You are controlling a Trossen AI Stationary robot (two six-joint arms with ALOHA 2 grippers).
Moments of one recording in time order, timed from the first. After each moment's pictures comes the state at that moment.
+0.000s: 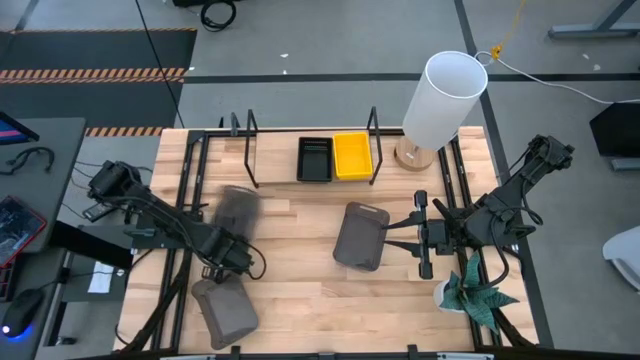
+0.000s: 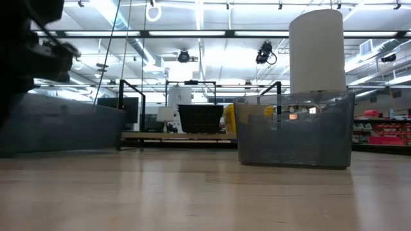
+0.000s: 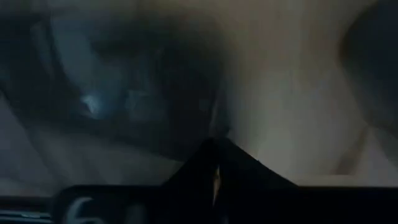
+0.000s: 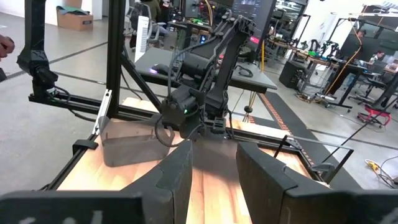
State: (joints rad) left arm -0.52 1.41 0.79 -1.12 -0.12 -0.35; right arm 0.70 1.01 0.93 -0.06 0.71 -0.12
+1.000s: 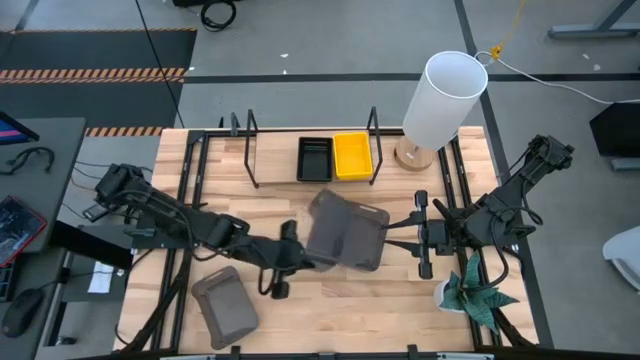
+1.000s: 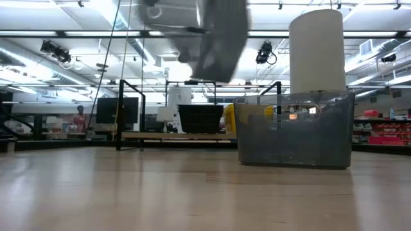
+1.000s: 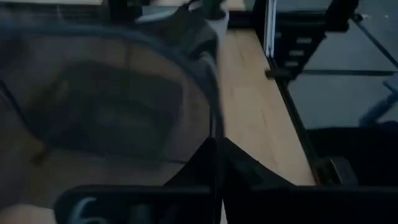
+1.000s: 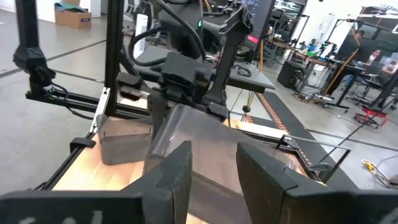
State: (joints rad) left arm -0.43 1.47 1.16 -0.24 -0.27 -0.26; right arm 0.70 1.01 0.93 -0.06 0.72 -0.13
